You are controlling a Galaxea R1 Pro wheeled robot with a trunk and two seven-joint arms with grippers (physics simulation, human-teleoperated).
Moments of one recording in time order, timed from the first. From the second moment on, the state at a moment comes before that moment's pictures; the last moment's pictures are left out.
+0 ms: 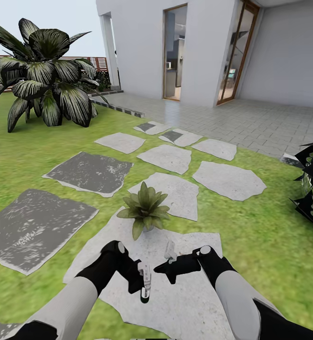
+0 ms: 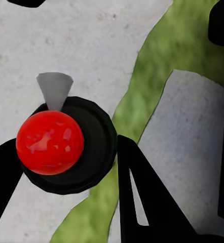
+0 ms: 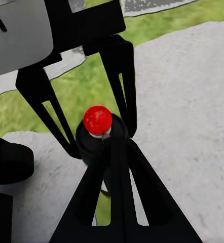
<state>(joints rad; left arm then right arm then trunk) -0.75 -0.13 -0.18 -0.61 -0.96 0.18 -1.21 -0.84 0.17 -0.50 -0.33 1.00 -0.17 1.19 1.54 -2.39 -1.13</state>
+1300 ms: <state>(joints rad) -0.75 -0.15 -0.18 -0.61 -0.95 0.18 -1.20 -0.84 0.17 -0.50 -0.33 1.00 -0.17 1.19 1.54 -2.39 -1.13</state>
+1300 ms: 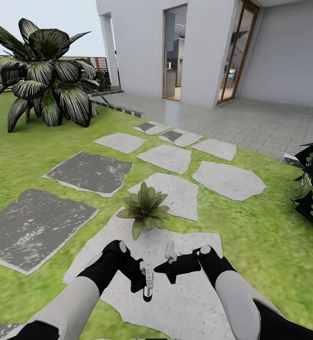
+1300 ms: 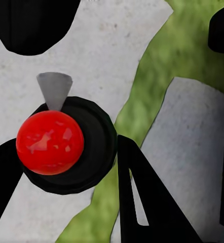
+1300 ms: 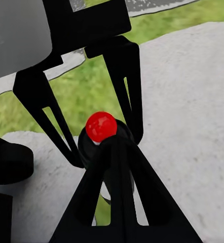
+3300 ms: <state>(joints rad) -0.76 0.03 0.04 -0.61 -0.92 0.50 -1.08 -0.69 -0.11 -0.50 -0.33 1.00 -0.20 0.58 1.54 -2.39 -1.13</state>
